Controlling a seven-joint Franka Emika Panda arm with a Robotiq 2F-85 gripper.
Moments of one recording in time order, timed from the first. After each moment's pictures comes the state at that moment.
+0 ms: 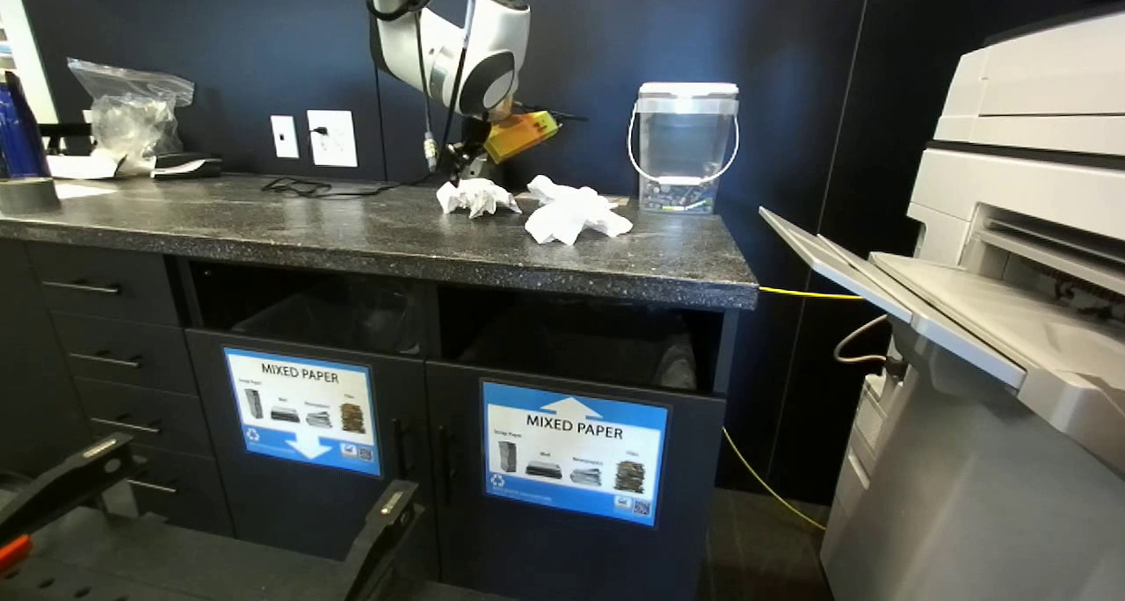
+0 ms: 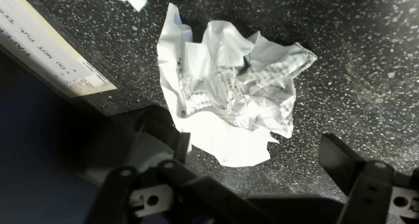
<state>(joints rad) -0.25 0.96 0.49 -1.34 0.07 2.83 -1.30</state>
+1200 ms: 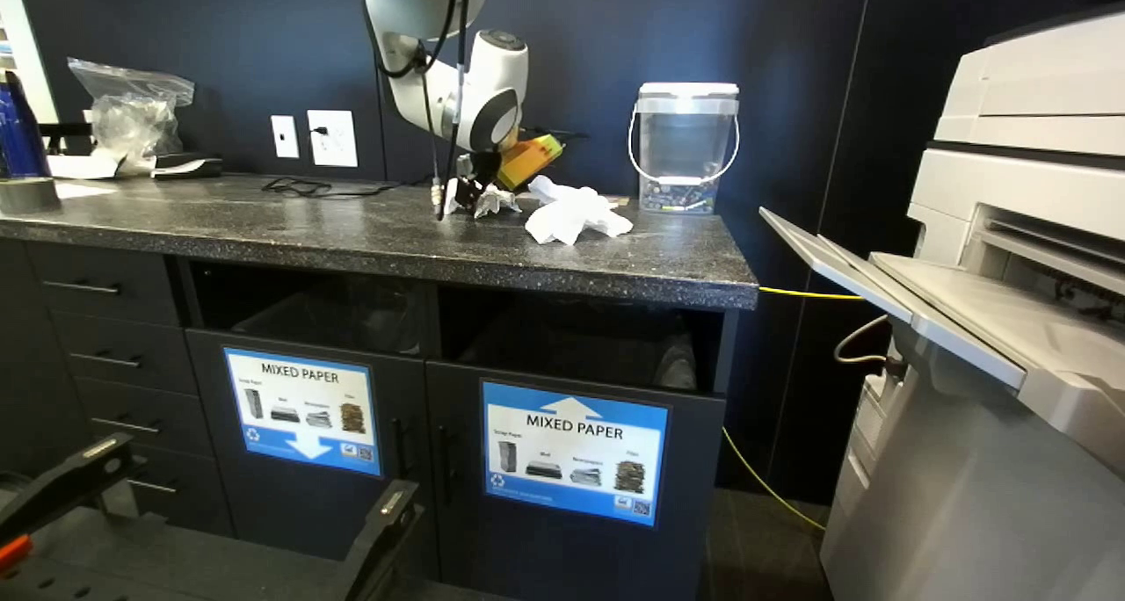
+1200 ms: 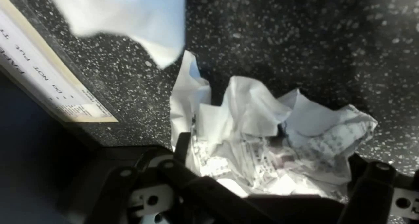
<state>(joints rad) -0.10 1.16 0.33 -1.03 0.07 2.76 -1.35</state>
